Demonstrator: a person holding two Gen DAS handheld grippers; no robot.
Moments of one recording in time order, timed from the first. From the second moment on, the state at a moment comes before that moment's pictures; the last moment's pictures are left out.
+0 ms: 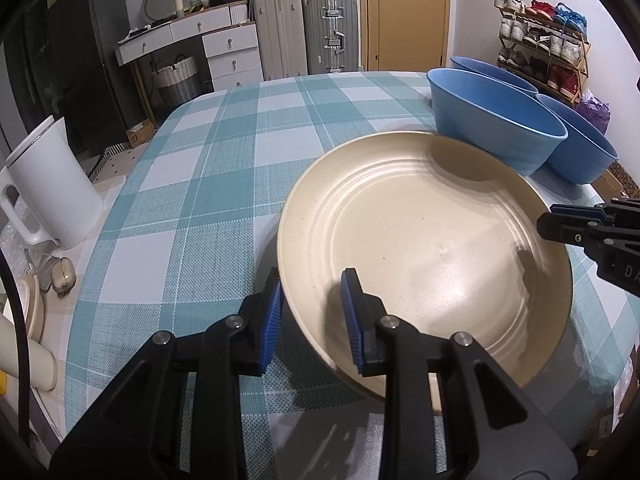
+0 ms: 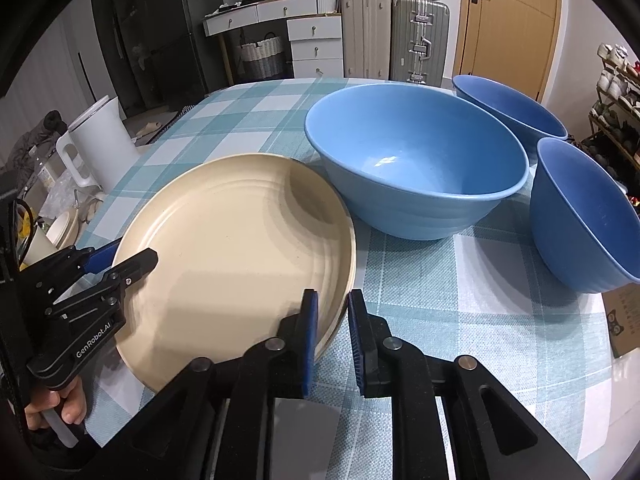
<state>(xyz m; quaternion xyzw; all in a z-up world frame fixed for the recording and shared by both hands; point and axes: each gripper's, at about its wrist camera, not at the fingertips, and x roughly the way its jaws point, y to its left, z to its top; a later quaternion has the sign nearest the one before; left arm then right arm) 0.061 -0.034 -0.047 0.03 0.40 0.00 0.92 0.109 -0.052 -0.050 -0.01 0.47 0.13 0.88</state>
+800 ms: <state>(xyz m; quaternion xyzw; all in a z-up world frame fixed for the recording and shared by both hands) 0.043 -0.015 -0.002 -0.03 0.37 -0.06 0.93 0.096 -0.051 -0.016 0.02 0.44 0.17 0.88</state>
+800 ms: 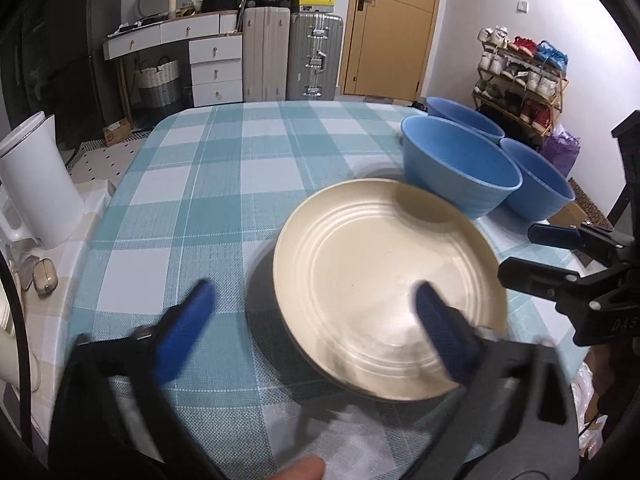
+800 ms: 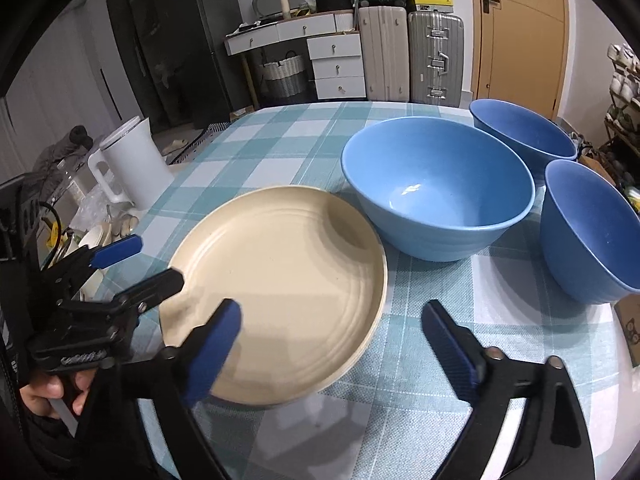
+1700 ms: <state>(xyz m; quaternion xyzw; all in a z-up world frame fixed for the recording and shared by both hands) 0.034 -0.032 0.035 -0.04 0.35 -0.07 0.93 0.082 -0.124 0.058 0.06 0.36 0.14 0.92</state>
